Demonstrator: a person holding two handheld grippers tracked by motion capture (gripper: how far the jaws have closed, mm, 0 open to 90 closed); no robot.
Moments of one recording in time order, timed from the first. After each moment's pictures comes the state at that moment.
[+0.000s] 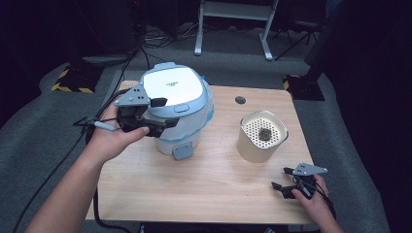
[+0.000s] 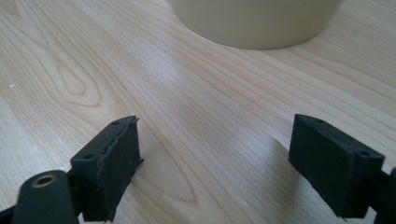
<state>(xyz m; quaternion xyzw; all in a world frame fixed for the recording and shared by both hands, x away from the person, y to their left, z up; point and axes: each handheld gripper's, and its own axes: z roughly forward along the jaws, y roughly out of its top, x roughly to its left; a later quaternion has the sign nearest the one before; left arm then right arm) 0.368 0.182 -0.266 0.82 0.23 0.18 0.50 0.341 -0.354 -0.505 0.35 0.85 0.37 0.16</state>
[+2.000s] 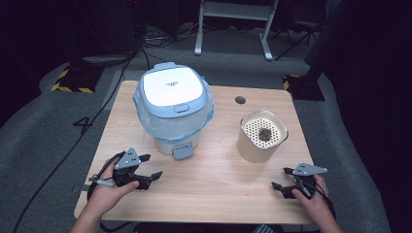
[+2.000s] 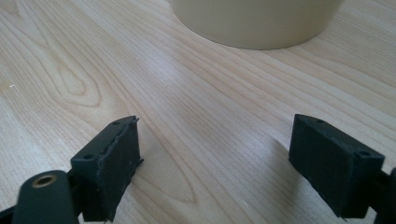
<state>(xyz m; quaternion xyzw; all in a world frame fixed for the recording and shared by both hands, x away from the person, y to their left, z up) 0.321 0.221 -0.453 0.83 0.31 0.13 0.43 0.341 -0.354 -0.505 0.35 0.85 0.37 0.16</state>
